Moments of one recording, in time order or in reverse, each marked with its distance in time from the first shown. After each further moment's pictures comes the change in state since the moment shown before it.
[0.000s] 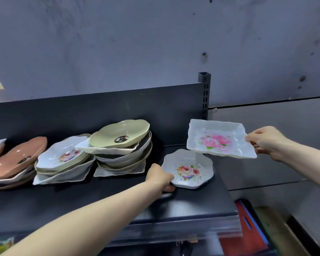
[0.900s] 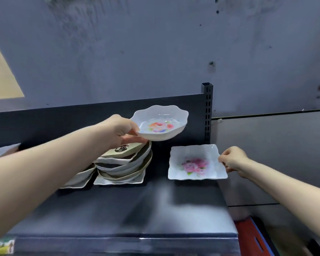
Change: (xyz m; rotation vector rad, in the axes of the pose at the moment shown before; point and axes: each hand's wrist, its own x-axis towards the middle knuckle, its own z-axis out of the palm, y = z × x) left_hand -0.045 0.142 -0.111 -0.229 0.090 0.116; right_hand 0.042 0.015 0.079 -0.186 -0.092 -0.066
